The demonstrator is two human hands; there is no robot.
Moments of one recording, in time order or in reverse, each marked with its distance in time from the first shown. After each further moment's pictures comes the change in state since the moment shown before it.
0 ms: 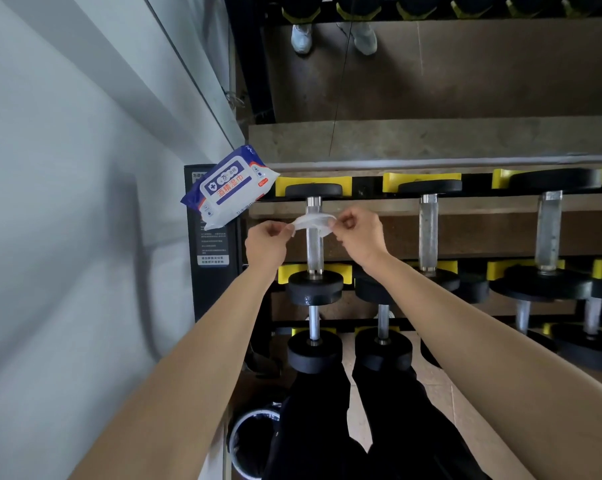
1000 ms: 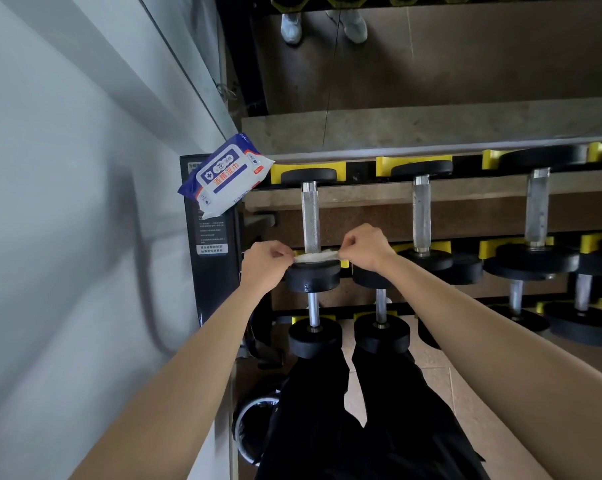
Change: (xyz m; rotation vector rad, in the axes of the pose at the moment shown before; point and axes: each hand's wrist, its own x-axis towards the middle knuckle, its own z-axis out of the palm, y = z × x) left_hand -0.042 -0.032 -0.029 0.367 -0.251 0.129; right_hand -0.027 0.024 -0.018 -0.476 -0.329 0.132
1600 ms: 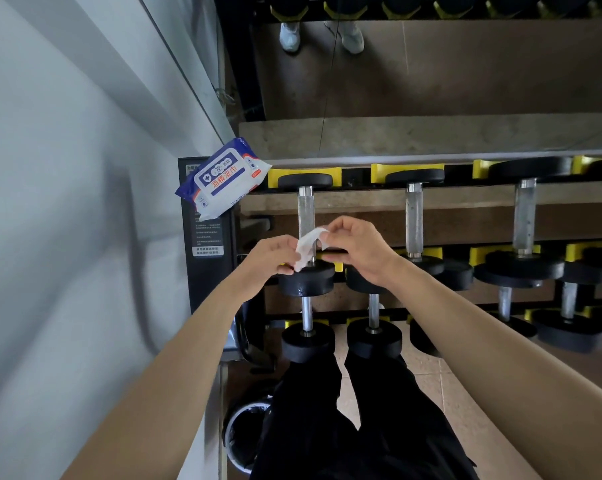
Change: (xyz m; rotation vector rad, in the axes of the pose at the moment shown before) left_hand -0.016 0.026 -0.022 -0.452 -0.447 0.079; right_hand -0.041 -0.031 -0.014 0.895 -0.080 -0.092
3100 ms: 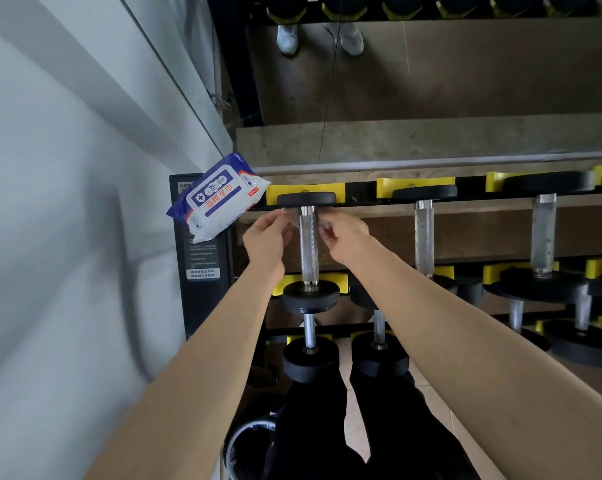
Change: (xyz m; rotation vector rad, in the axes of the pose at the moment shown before) left_hand 0.095 0.014 0.004 -0.667 0.645 0.028; right_hand 0.104 -0.025 0.022 0.606 0.460 0.374
